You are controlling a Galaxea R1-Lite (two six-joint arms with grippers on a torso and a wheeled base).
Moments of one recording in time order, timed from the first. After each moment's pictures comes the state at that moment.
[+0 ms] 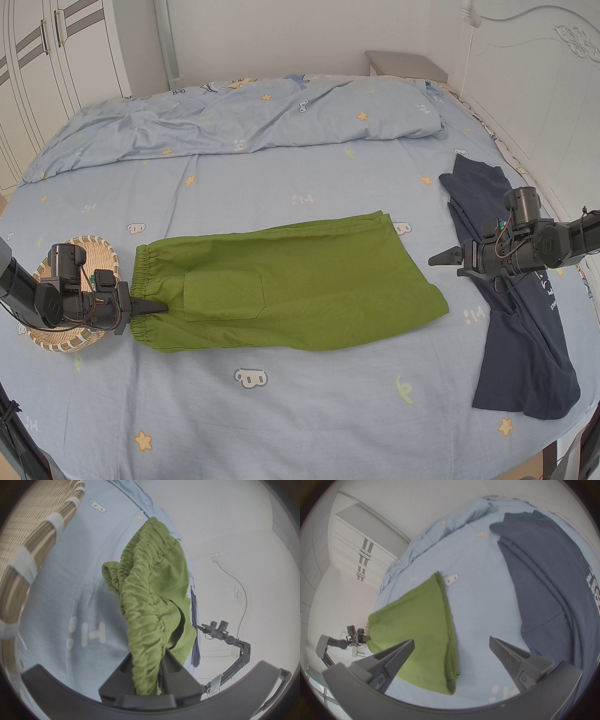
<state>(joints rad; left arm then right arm) 0.19 1.97 -0.85 -0.35 -0.91 -0.36 0.06 2.00 -1.25 -0.01 0.48 0.21</state>
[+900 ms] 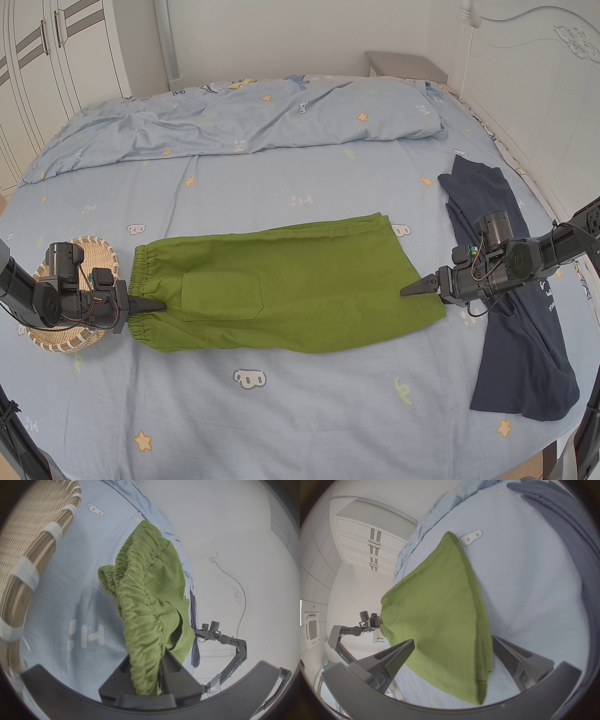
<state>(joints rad) 0.20 1.96 -0.85 -0.35 -0.92 -0.36 0.13 2.16 -1.27 0.05 0.67 0.18</state>
